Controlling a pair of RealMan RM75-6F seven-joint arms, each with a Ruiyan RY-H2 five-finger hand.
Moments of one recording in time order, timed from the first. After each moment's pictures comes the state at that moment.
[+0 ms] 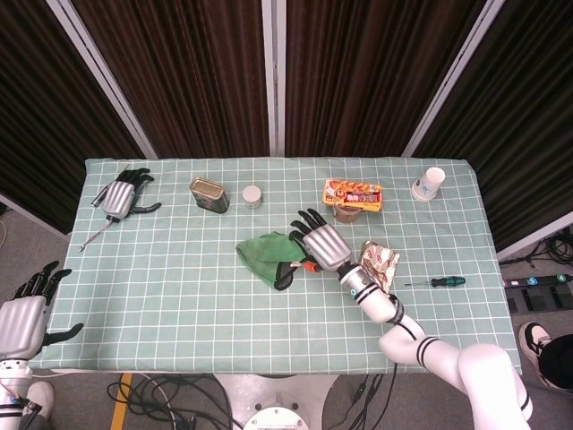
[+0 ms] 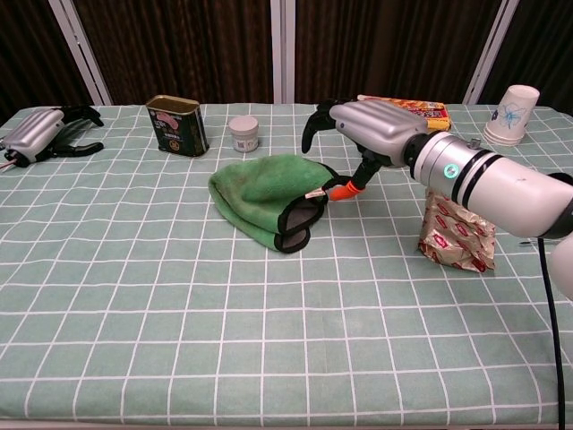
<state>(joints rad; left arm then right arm) -0.06 -1.10 -0.04 -1.78 1.37 1.43 0.11 0.87 -1.92 0.18 -0.78 -1.54 0.93 0.15</state>
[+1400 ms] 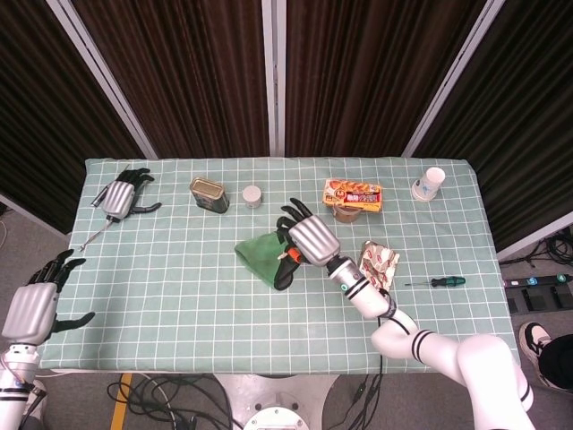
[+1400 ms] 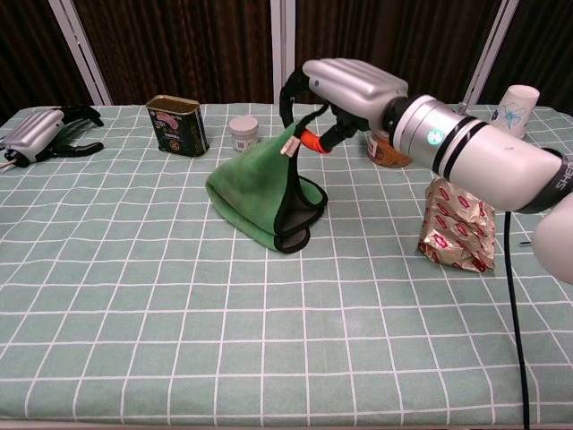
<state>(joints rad) -0.14 -1.09 -0.07 -1.76 1.39 1.34 -0.02 0.93 -1.85 0.20 -0.93 -1.51 1.02 0.15</state>
